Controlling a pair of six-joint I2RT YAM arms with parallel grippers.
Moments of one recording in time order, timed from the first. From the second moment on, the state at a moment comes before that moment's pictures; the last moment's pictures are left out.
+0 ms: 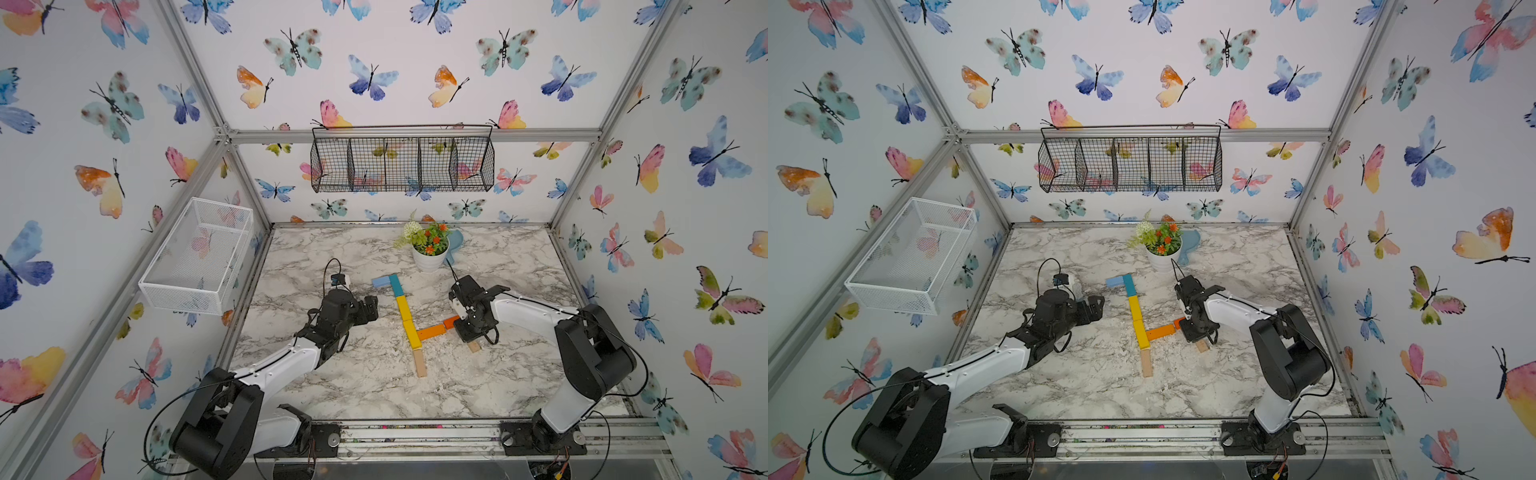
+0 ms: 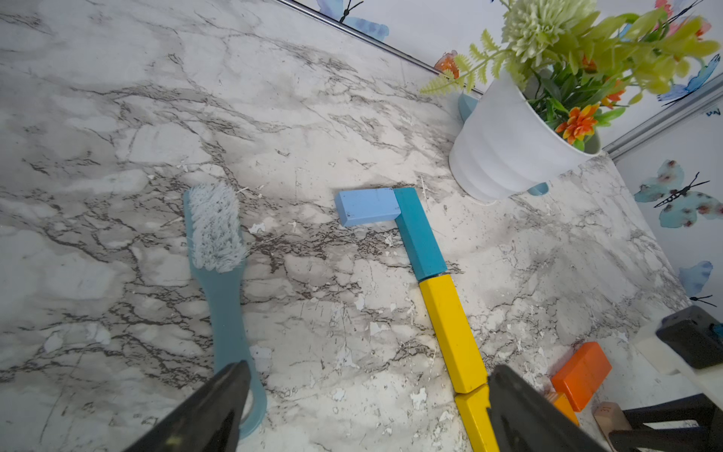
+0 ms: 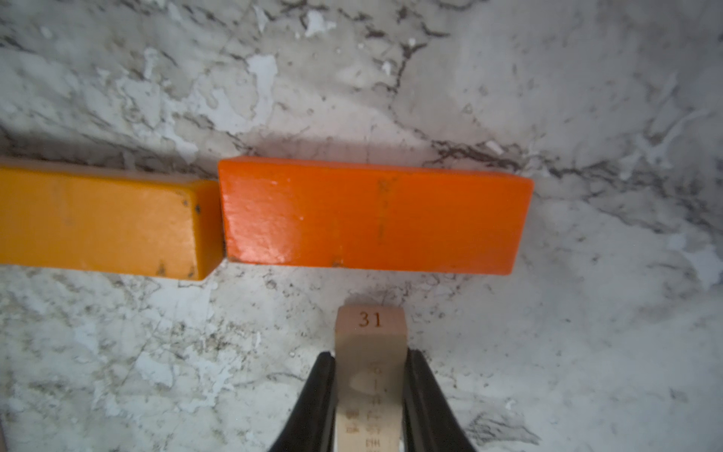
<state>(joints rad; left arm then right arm) -0.48 1.25 0.53 0.18 -0.08 -0.54 0.58 1.71 1.01 -0.73 0.08 0.07</state>
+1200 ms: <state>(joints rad) -0.48 1.24 0.52 0.19 -0.07 -0.54 0.46 1.73 1.13 -0.56 0.06 0.19</state>
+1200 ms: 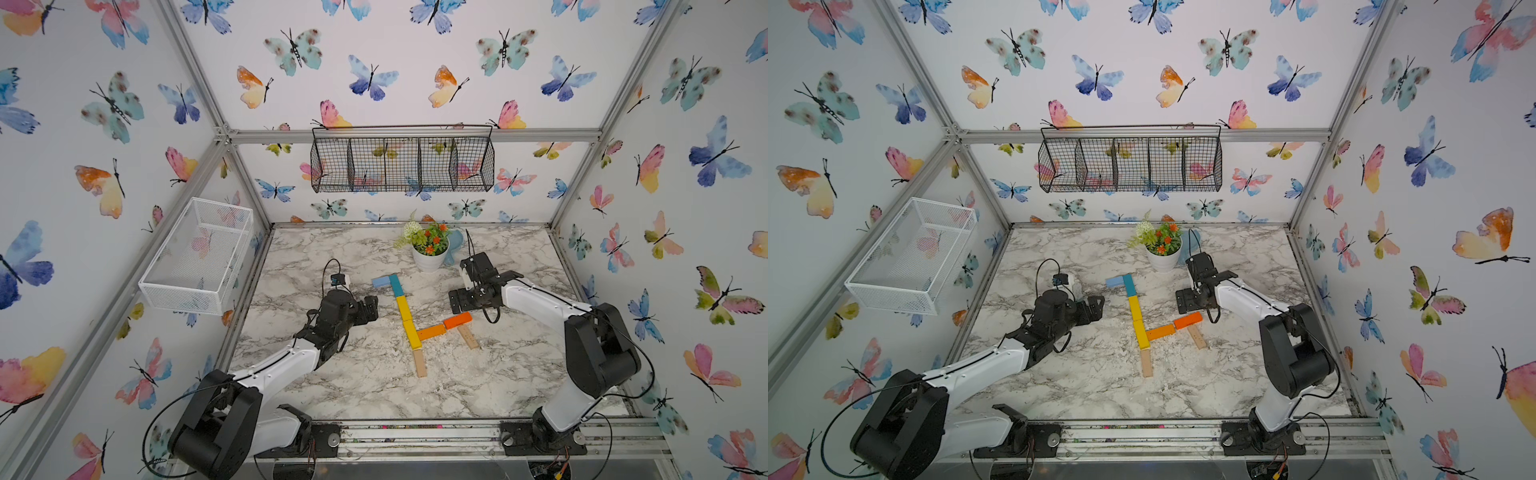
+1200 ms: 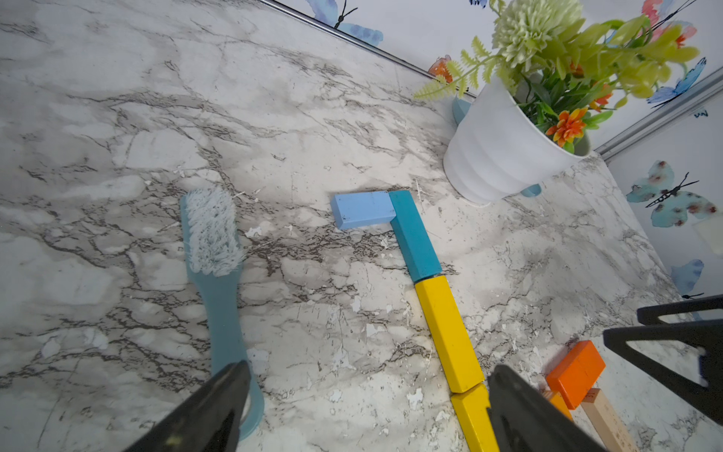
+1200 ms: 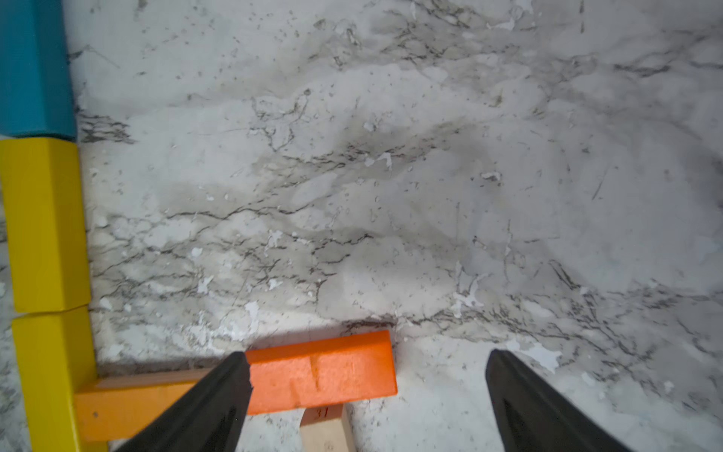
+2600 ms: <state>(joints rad) -0.48 1.24 0.52 0.19 -0.06 -0.54 0.45 1.54 1.06 -0.38 0.25 0.25</state>
